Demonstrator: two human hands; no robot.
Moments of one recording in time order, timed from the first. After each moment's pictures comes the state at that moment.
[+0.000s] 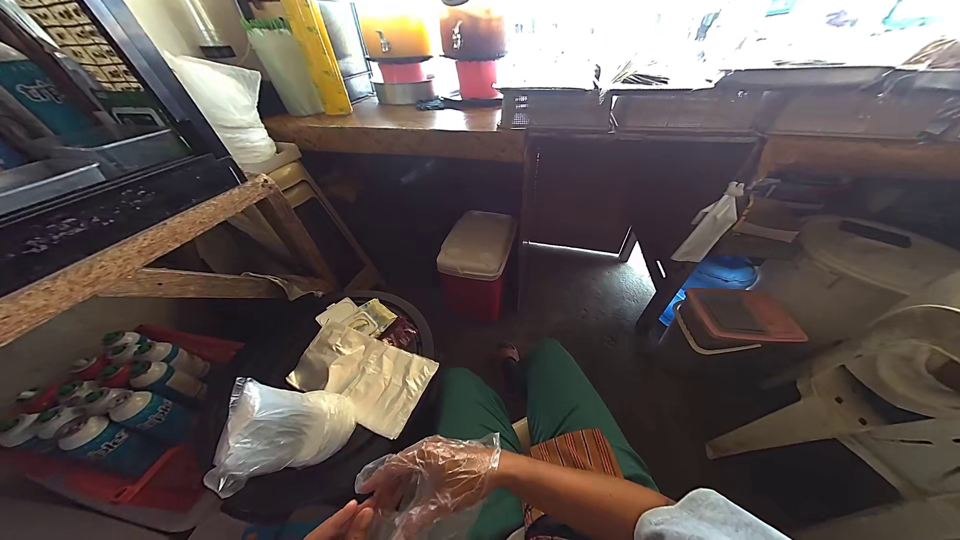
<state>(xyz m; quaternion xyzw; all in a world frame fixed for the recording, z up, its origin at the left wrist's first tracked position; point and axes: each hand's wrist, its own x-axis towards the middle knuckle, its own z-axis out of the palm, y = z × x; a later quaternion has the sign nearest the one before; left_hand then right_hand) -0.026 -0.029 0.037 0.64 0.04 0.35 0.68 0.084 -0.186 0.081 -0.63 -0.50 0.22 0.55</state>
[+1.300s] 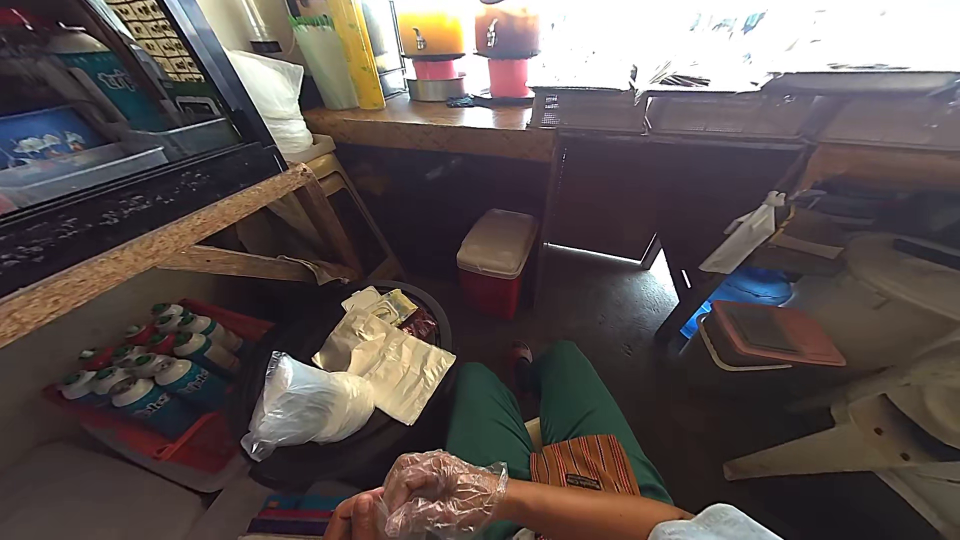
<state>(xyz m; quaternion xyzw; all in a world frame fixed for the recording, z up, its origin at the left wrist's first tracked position) -0.026 -0.043 0.034 0.61 0.07 0.37 0.70 0.062 -0.164 0.047 -0.51 -0.52 0.16 0.66</state>
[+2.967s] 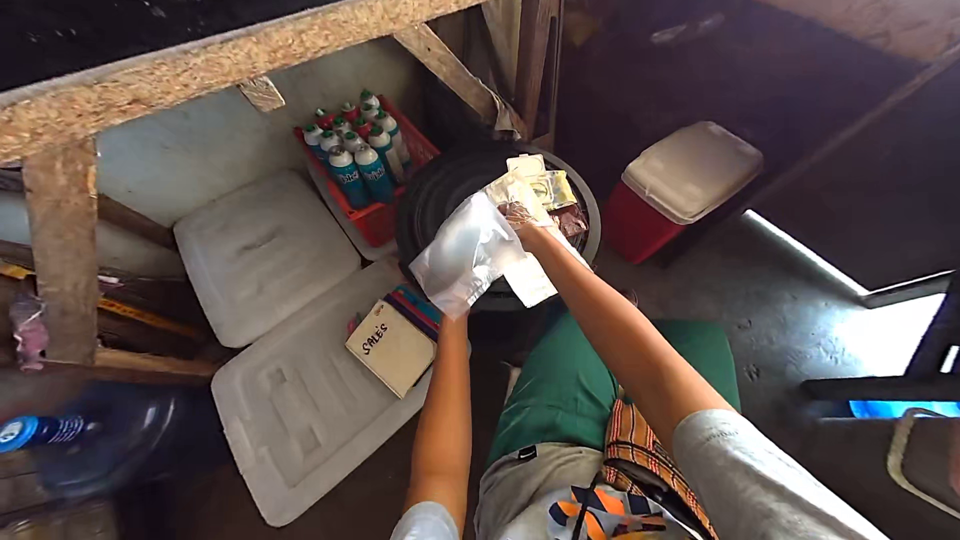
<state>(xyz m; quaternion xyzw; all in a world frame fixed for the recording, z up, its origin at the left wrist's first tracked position) 0.085 0.053 -0.050 0.41 0.36 0.38 0.75 0.233 0.005 0.059 -0.81 -0.31 0.27 0.42</state>
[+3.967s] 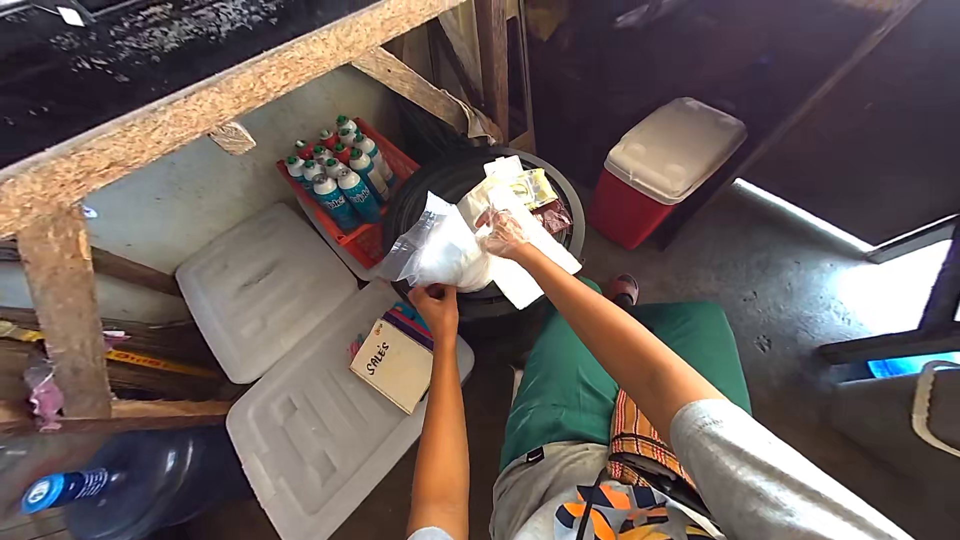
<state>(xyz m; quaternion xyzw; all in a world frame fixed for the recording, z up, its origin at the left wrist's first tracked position) 0.077 0.076 -0.057 0.70 0.38 0.35 0.50 0.245 -0.007 0.036 -0.84 -0.36 0.19 0.37</state>
